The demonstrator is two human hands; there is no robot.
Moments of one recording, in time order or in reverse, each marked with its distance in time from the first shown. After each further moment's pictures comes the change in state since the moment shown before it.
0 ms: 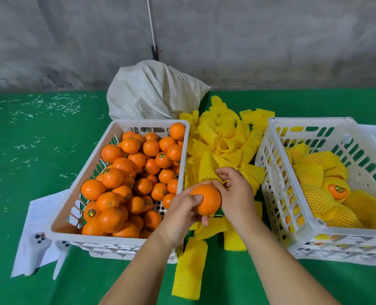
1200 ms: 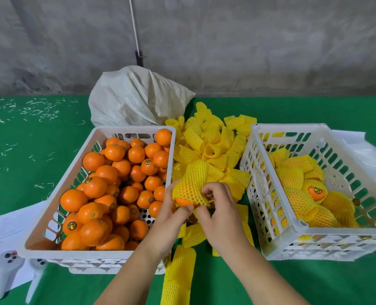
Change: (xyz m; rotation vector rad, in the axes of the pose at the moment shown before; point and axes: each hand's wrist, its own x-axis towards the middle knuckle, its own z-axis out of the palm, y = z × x) left_hand -0.002 -0.003 -0.001 0.136 0.036 0.168; right_hand -0.042 -0.016 -0.010 0.009 -0.063 -0.181
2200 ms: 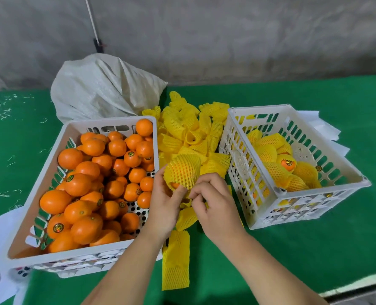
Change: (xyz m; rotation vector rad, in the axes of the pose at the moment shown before) left_hand 0.000 0.004 0.005 0.146 0.122 0.129; right_hand -0.032 -0.021 0.007 -0.205 0.213 -0.320
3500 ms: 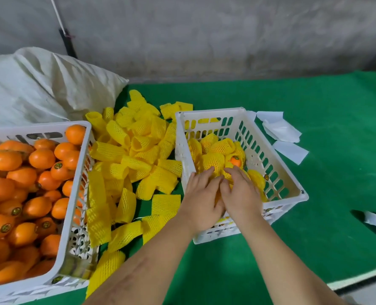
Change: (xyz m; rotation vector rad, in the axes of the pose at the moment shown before) left_hand 0.046 -0.038 0.255 0.994 -0.520 0.311; right_hand 0.022 0.213 -0.162 -0.432 -0.176 0.661
